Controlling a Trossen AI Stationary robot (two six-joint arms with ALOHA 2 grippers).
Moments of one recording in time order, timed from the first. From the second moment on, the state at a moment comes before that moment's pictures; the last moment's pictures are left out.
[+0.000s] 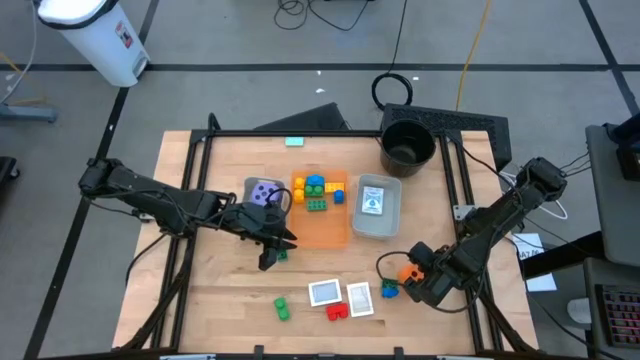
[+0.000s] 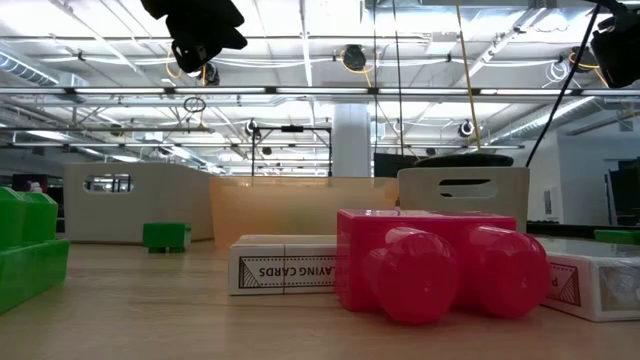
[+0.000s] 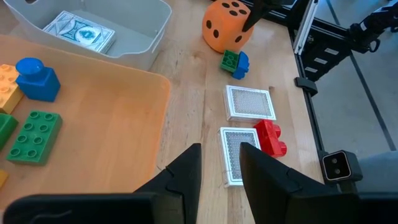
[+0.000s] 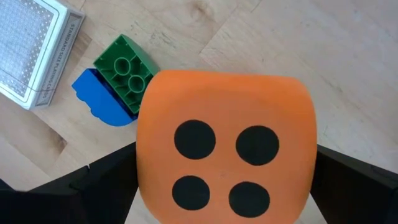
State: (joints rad) left arm -0.24 1.26 0.92 -0.27 -0.04 -0.42; right arm 0.77 1.37 0.84 -0.85 0.11 1.64
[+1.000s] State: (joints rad) left arm -0.23 1.26 0.92 -0.26 -0.03 -0.40; right arm 0.75 1.24 0.84 -0.79 0.12 1.65
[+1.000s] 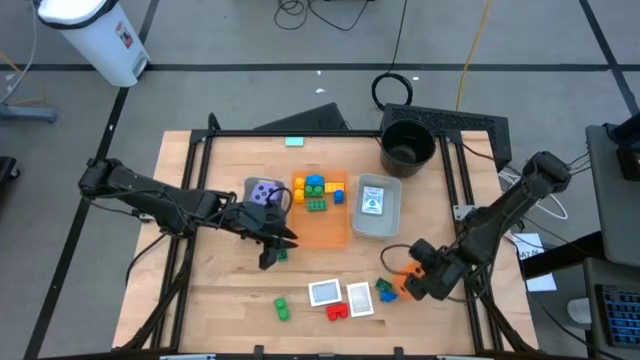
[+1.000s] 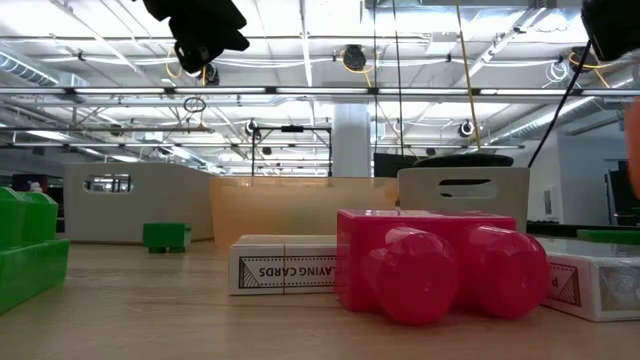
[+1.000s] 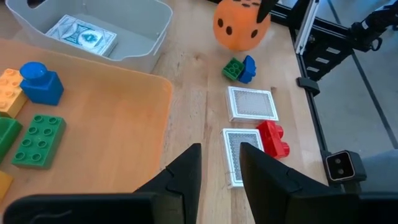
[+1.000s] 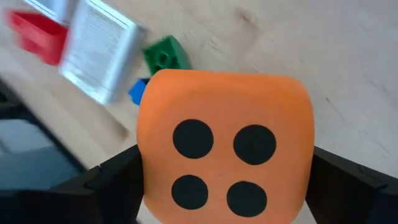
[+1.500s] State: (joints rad) left arm -0.11 1.26 0.92 0.08 -0.03 -0.27; right arm 0.62 0.95 0.84 -0.40 0.74 1.38
